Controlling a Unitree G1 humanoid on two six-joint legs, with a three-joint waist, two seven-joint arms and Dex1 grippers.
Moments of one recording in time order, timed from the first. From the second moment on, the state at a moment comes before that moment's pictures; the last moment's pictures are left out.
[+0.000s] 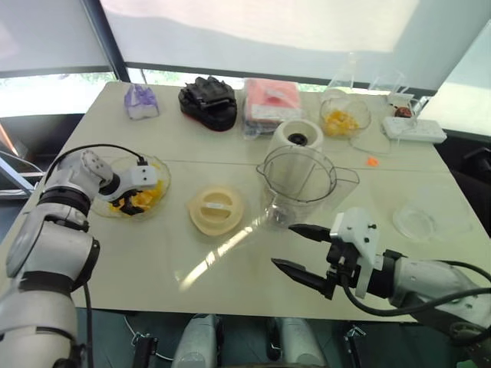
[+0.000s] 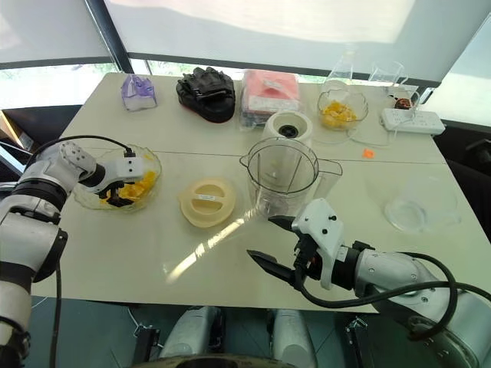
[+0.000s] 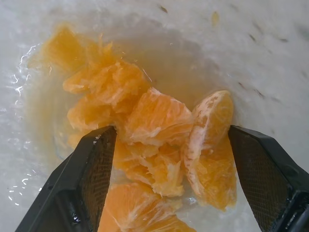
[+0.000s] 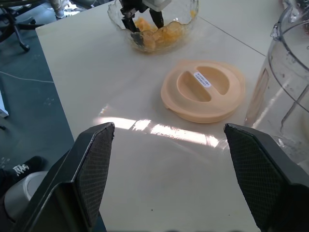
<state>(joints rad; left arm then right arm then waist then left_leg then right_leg) -1.07 0.73 -0.45 1.24 0.43 -0.14 -1.18 0.05 -0.85 -0.10 -0.96 0.96 0.84 0.36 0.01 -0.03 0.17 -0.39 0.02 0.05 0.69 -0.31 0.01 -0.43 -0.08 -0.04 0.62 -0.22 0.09</state>
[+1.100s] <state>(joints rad) -1.28 0.83 -0.30 1.23 0.36 -0.11 -1.36 0.01 -0.80 -0.05 -0.89 0.86 0.82 0.40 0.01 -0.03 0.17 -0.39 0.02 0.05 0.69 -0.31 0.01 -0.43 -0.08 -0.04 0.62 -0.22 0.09</state>
